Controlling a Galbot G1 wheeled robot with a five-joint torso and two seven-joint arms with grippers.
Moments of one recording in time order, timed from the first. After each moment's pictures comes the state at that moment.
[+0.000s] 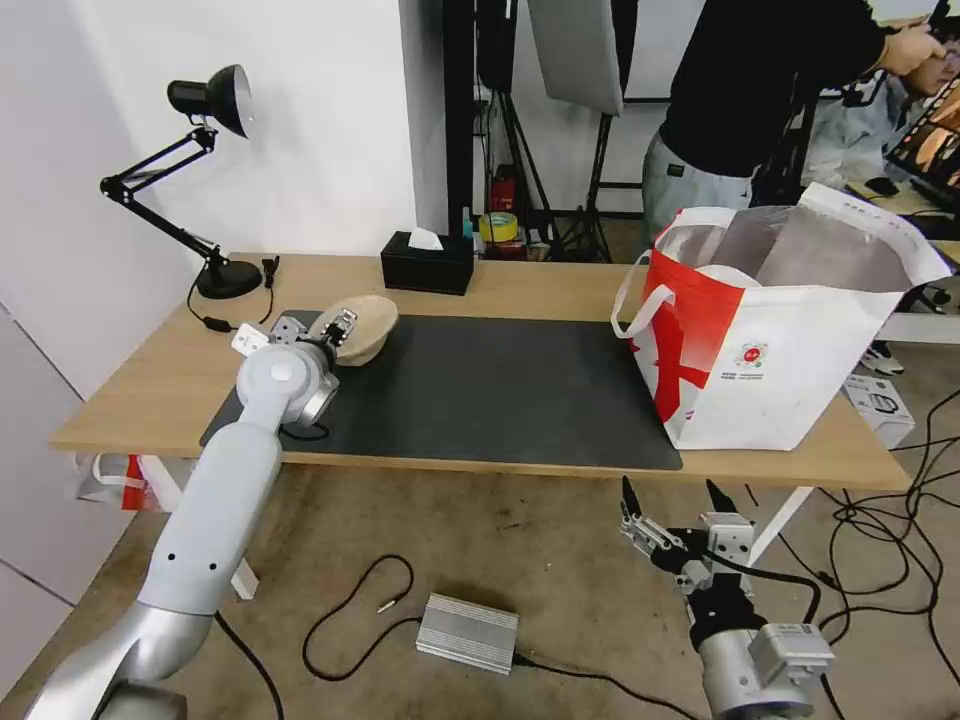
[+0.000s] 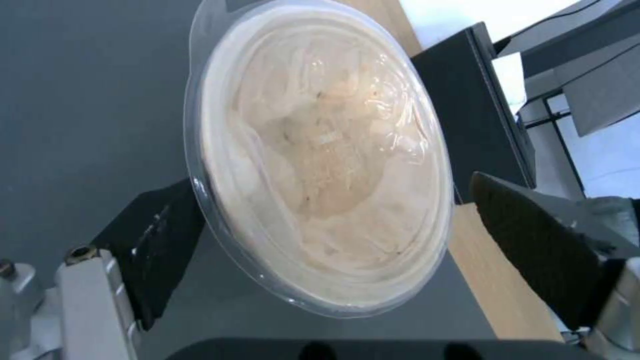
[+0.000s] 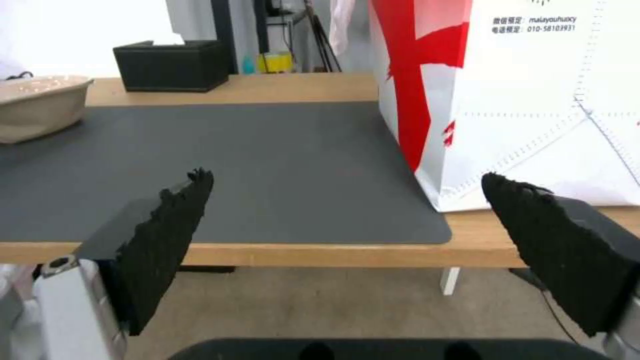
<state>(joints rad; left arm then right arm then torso) 0.56 -1.18 -0.25 -1.52 -1.54 0.21 -0.84 -1.71 0.83 0.19 2.40 0.40 0.01 0.73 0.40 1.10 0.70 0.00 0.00</state>
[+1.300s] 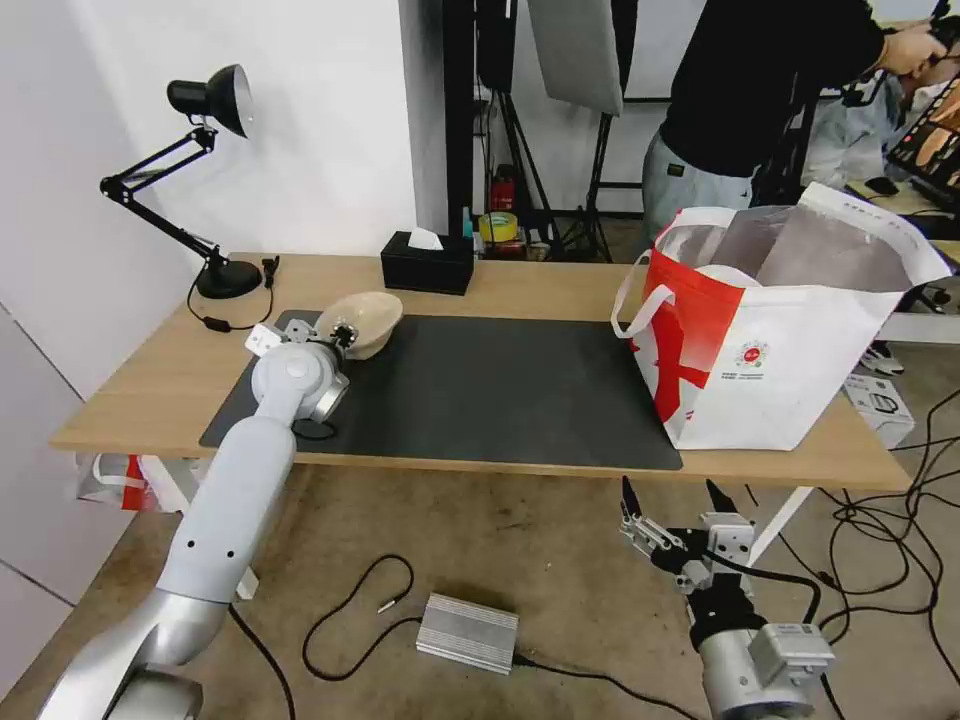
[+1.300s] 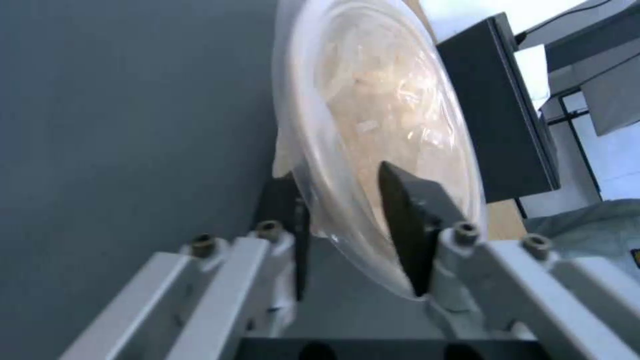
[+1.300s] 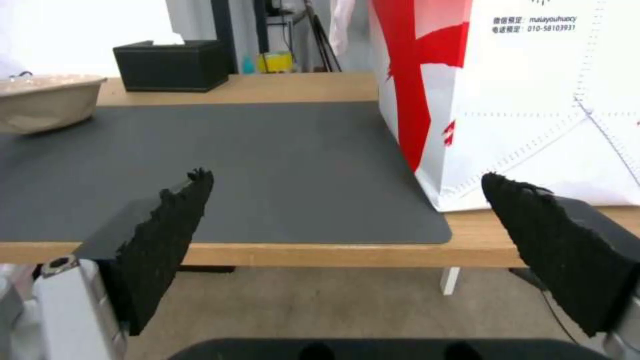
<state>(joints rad) 0.54 -1.20 -0.24 -1.47 -1.53 0.20 -0.84 -1.71 0.83 0.19 2.40 0.40 0.01 0.73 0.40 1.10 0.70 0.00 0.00</state>
